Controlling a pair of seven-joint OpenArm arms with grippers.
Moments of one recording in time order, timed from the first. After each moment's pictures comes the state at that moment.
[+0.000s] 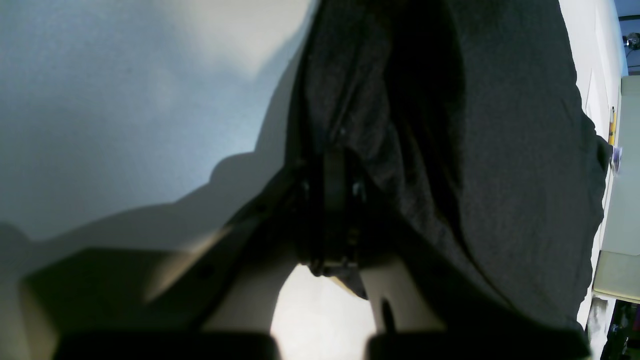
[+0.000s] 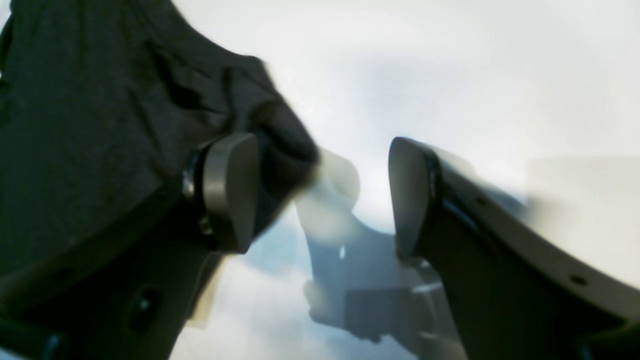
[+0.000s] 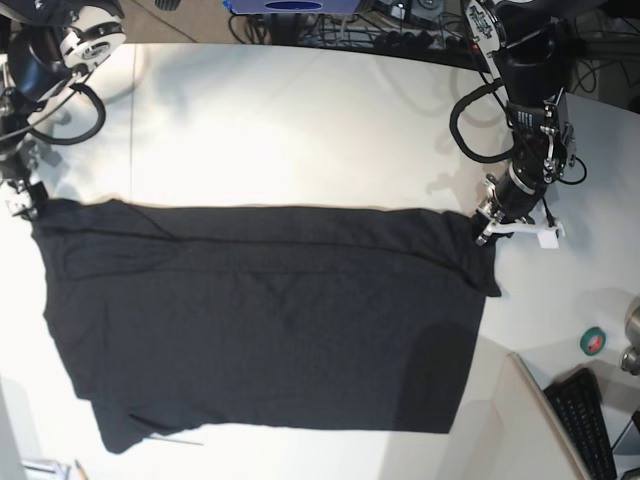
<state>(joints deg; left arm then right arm) -6.5 -10.2 -30.9 46.7 -36.8 -19.5 28.0 9.1 5.7 65.8 51.9 12.8 23.5 -31.0</state>
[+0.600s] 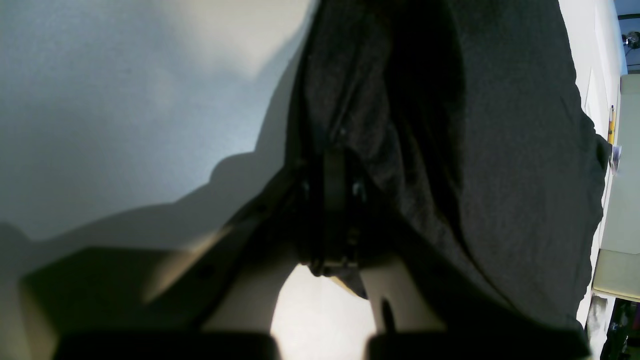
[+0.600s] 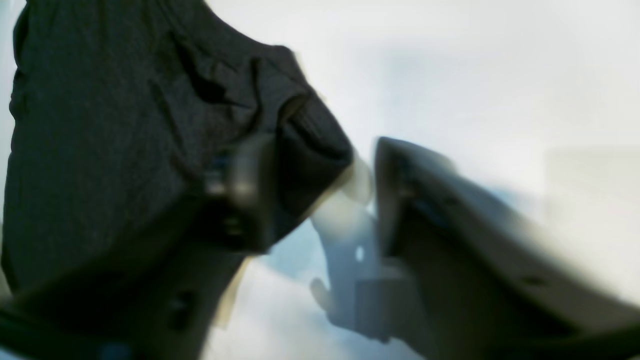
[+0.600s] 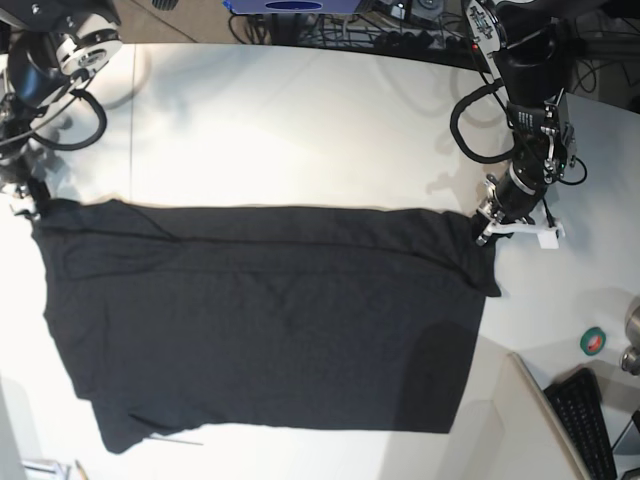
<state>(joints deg) -6.7 -10.3 -30.9 46.7 -36.8 -19.5 28.2 10.8 6.3 65.8 47.9 13.5 24.0 -31.5</state>
